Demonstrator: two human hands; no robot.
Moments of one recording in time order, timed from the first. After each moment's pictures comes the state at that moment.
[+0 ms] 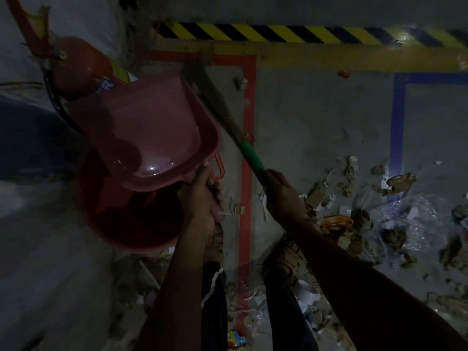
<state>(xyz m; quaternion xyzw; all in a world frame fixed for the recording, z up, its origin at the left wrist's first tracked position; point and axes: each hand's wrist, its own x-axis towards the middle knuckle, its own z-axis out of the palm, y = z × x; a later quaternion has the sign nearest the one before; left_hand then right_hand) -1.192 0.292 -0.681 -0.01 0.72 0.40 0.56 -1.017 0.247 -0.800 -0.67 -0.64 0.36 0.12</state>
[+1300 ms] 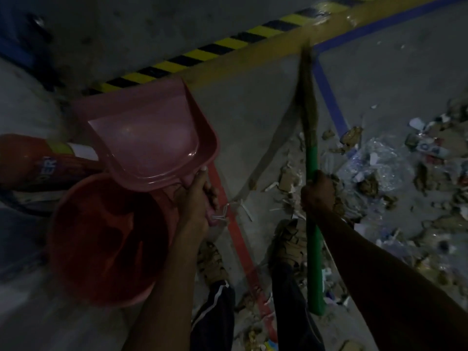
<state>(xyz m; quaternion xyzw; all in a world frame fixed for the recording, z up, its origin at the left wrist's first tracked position) -1.110 0.295 -0.675 0.16 0.71 0.25 0.63 -0.889 0.181 -0.787 -0.92 -0.13 0.32 0.17</state>
